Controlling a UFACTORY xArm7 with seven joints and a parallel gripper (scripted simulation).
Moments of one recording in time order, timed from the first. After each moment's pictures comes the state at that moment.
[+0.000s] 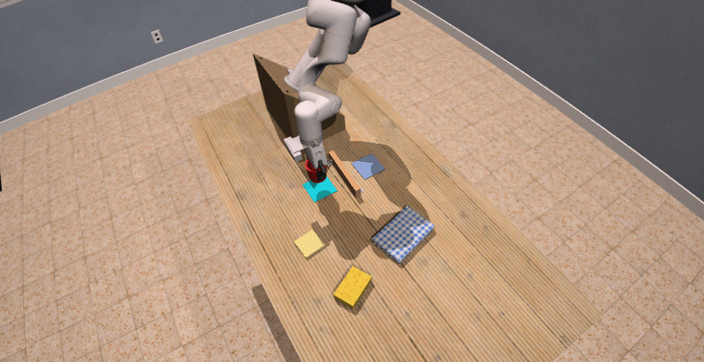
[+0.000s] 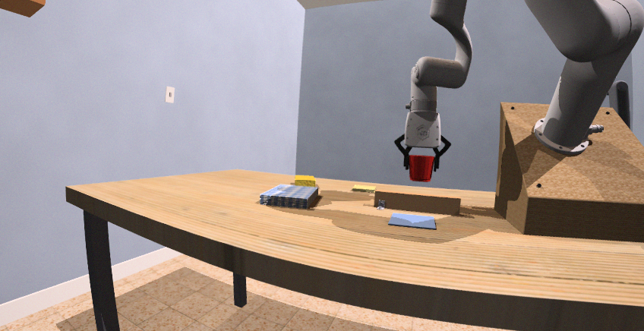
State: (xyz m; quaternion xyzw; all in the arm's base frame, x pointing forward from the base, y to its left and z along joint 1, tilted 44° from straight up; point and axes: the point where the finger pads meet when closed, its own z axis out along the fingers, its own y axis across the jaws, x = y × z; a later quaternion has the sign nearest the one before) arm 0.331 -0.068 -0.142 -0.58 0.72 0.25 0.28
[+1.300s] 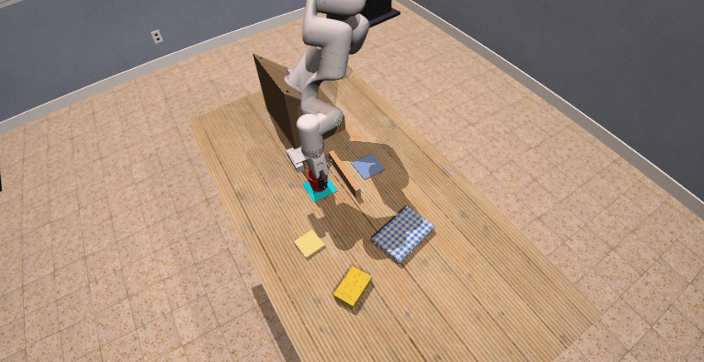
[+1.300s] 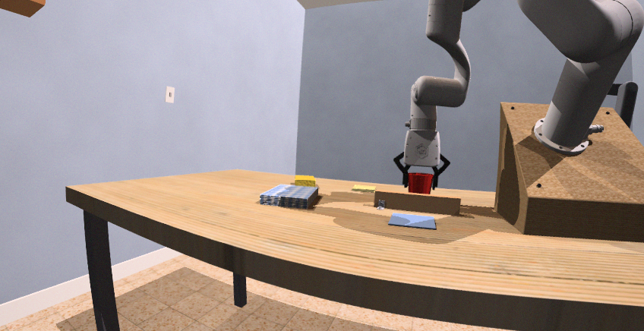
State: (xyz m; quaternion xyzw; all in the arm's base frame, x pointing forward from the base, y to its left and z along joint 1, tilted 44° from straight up) arm 0.337 -0.034 -0.180 -0.58 0.72 0.25 0.28
